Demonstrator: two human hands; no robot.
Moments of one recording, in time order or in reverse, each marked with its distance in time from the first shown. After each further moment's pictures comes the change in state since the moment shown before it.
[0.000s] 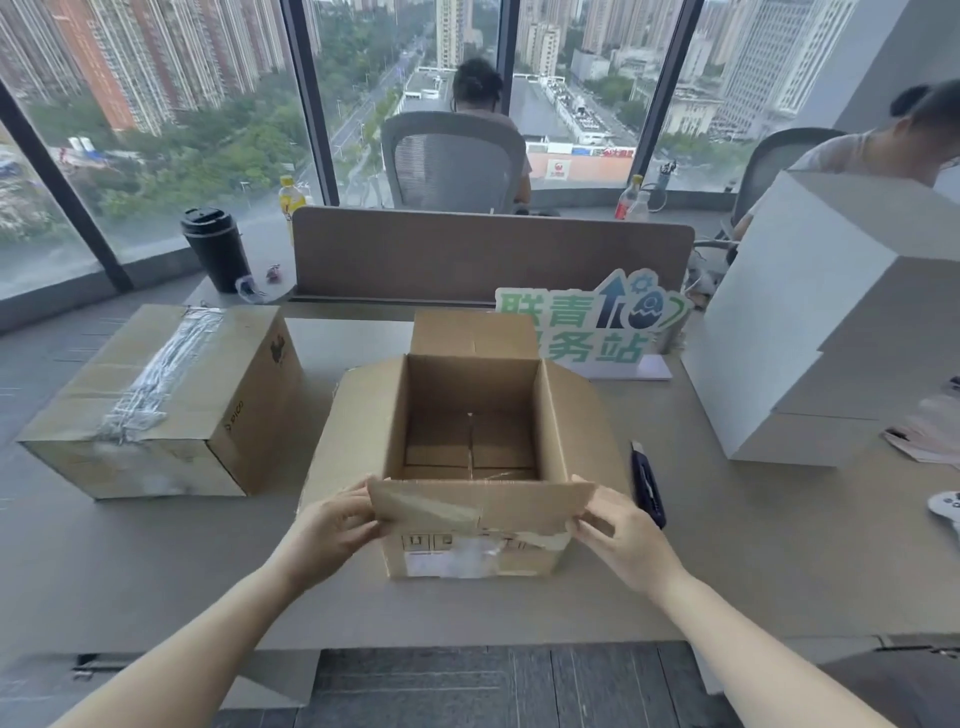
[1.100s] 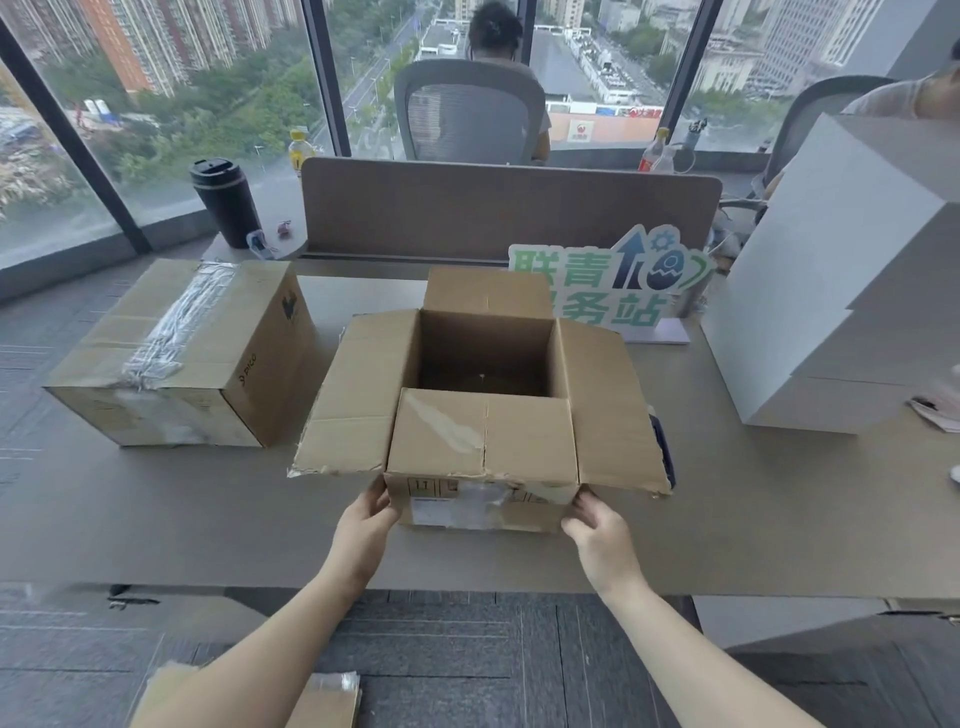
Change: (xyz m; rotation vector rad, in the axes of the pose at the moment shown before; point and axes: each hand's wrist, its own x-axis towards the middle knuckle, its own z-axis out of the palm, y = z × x) left_hand -0.033 0.007 0.073 -0.497 0.247 -0.512; right_hand -0.031 -0.012 0.073 0.528 0.139 0.441
